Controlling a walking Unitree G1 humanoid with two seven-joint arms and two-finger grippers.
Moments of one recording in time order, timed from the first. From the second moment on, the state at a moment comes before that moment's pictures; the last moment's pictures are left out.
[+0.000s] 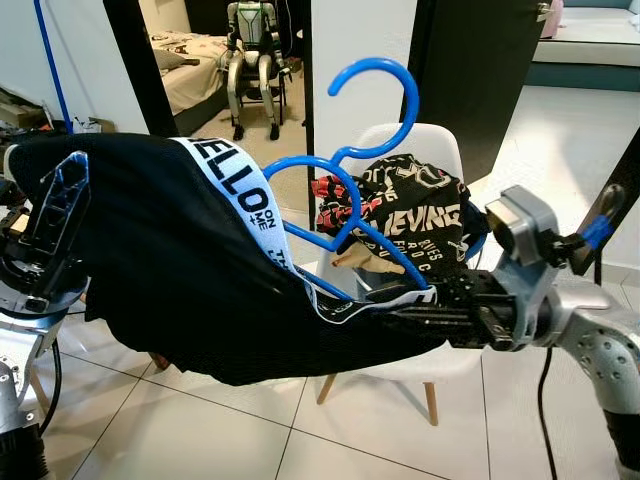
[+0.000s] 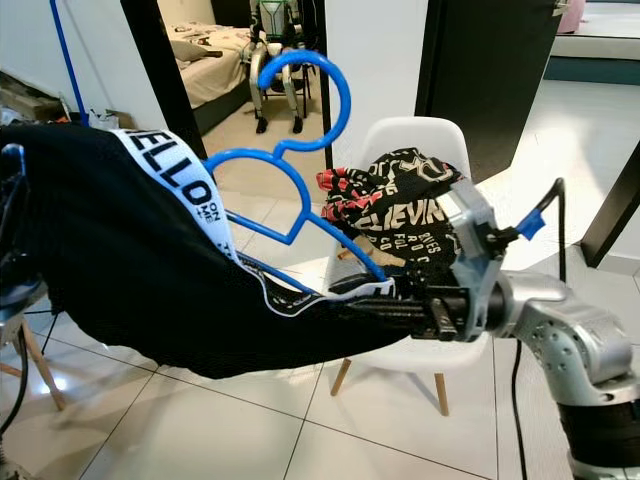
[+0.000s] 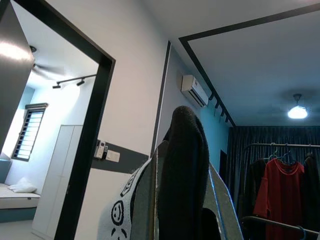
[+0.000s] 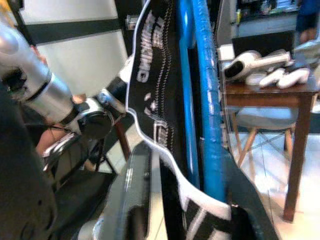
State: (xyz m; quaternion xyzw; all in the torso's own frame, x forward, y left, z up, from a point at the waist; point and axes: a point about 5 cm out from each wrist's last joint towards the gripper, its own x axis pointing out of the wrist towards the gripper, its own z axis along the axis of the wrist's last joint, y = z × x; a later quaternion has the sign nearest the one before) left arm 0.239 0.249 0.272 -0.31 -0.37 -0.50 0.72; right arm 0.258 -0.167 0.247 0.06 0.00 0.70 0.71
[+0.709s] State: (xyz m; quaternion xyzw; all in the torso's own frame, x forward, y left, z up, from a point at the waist) left arm 0.239 0.241 0.268 -0.31 -0.35 -0.51 0.72; right arm 0.275 -0.188 0.291 0.03 -0.08 0.67 0.74
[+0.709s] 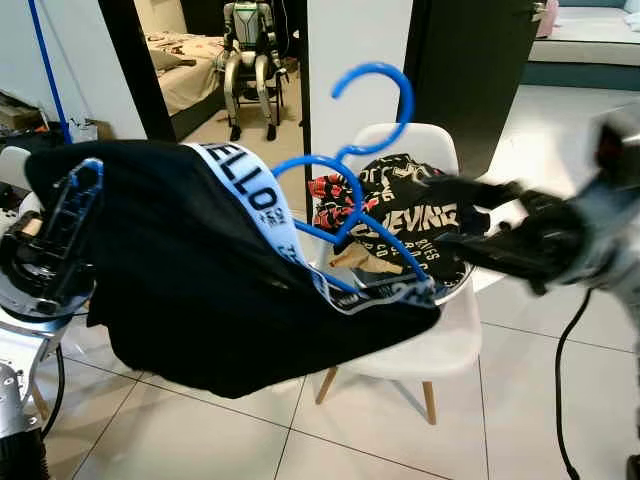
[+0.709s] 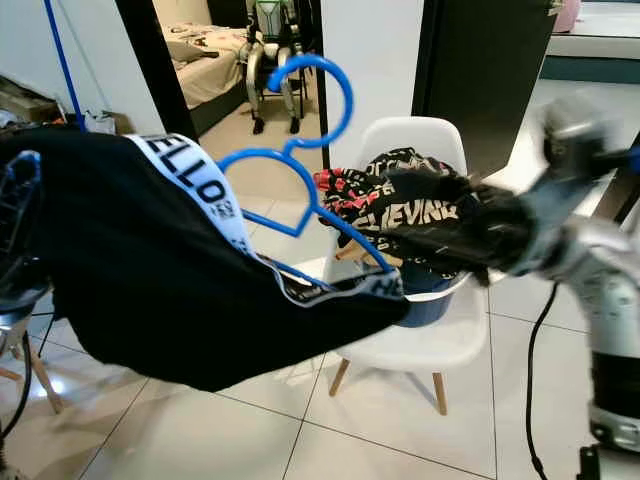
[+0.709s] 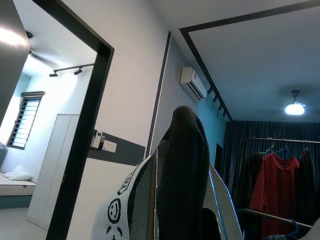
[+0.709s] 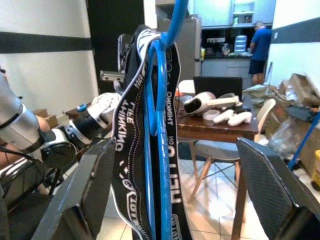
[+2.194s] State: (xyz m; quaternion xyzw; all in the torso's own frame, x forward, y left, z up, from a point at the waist) left arm 0.249 0.220 0.254 -0.28 -0.29 -0.51 0.76; right arm 0.292 -0.144 0.293 0.01 -0.06 0.64 0.77
